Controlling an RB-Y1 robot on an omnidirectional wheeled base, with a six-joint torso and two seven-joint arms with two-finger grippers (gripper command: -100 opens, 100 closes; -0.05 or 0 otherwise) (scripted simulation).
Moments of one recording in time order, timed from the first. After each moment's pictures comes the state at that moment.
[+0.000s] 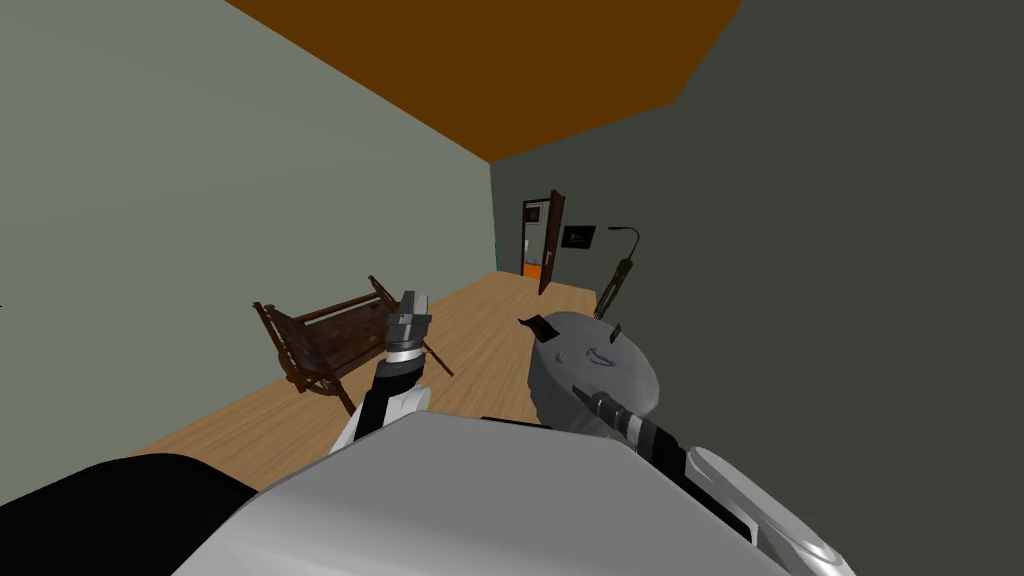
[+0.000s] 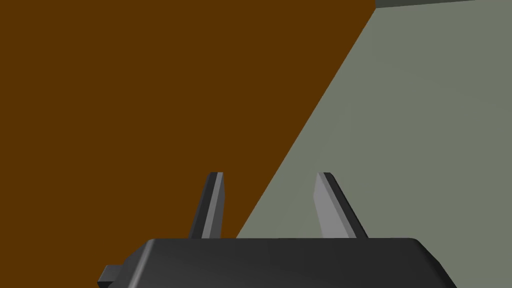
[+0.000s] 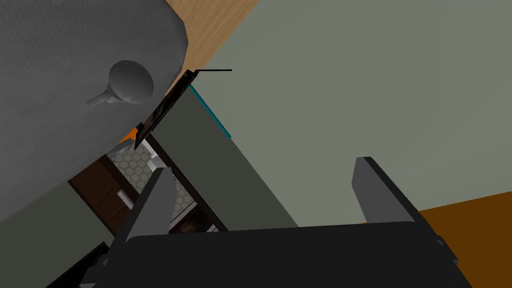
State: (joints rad) left arm 0.51 0.05 0.07 -2.29 0.02 -0.57 -0.01; right arm 0.48 -0.82 0.23 -1.65 0.69 -0.58 -0.20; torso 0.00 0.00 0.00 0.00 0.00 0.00
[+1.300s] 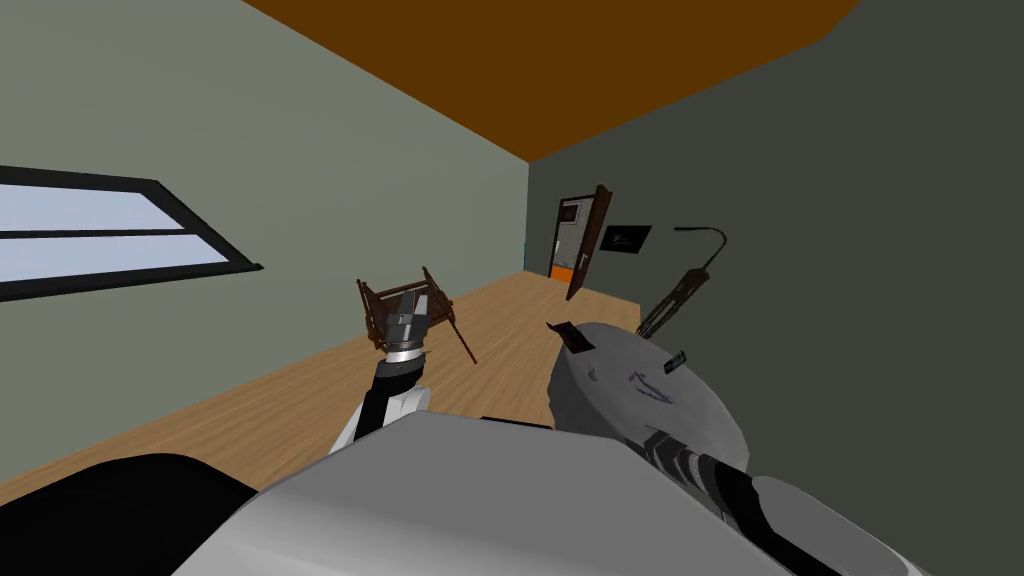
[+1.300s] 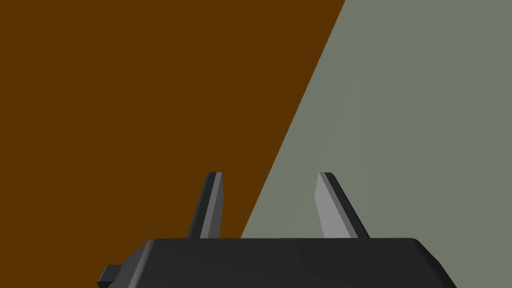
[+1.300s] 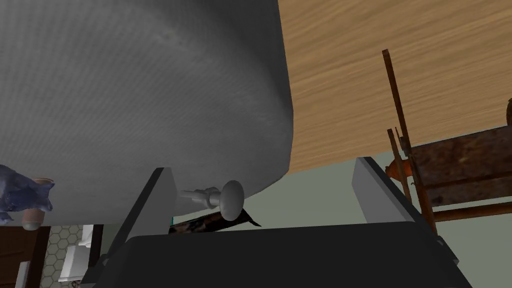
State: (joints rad) left arm 0.51 0.05 0.07 -2.29 0.02 -0.57 -0.01; right arm 0.46 -1.04 0.28 -1.33 1.01 -0.49 -0.11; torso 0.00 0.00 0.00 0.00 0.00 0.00
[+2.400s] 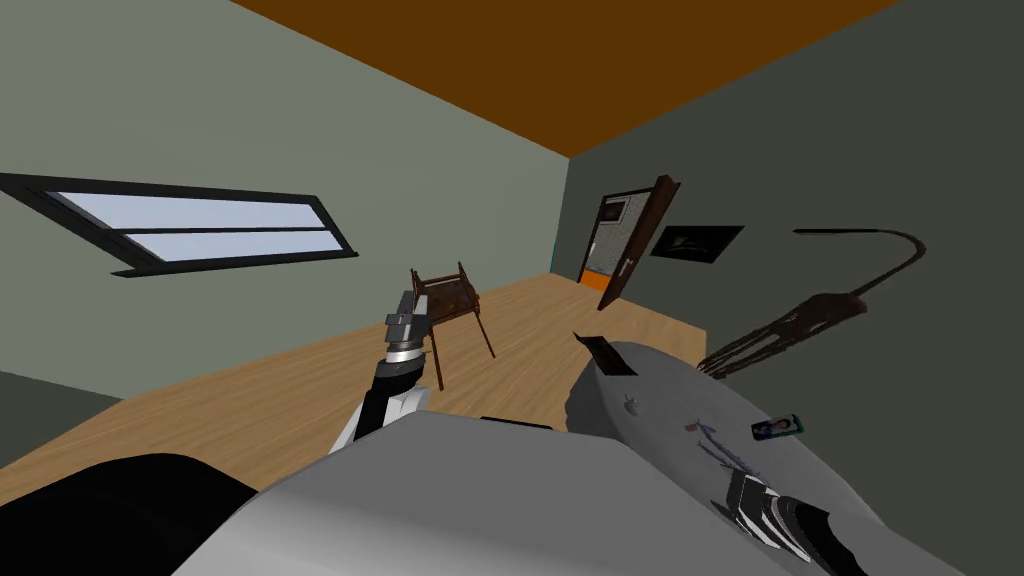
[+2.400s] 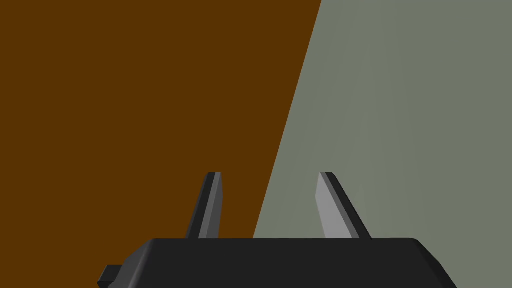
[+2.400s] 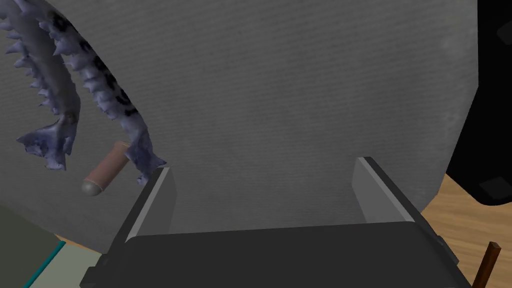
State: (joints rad) left arm 0.51 0.05 0.07 -2.29 0.02 -0.57 -0.01; right arm 0.41 -1.14 0.34 -1.03 1.29 -0.42 0.04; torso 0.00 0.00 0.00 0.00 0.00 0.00
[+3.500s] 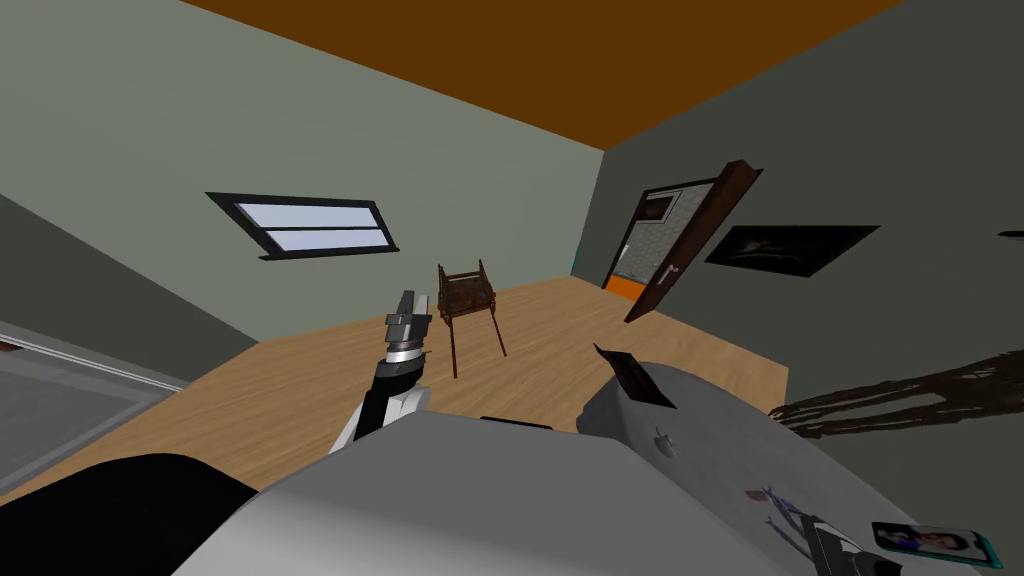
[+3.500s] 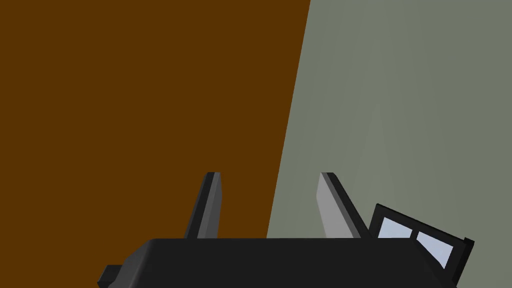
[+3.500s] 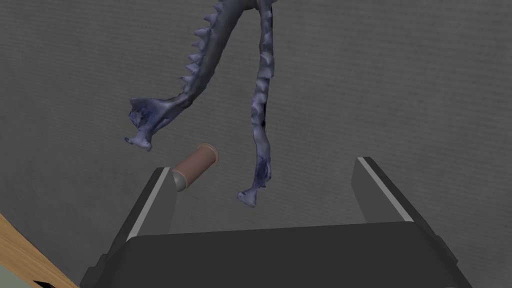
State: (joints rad) left arm 0.51 0.05 0.07 -2.29 0.02 -0.57 -0.01; right arm 0.40 -1.14 0.37 -0.86 1.47 -0.35 0.18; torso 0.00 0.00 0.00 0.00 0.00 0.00
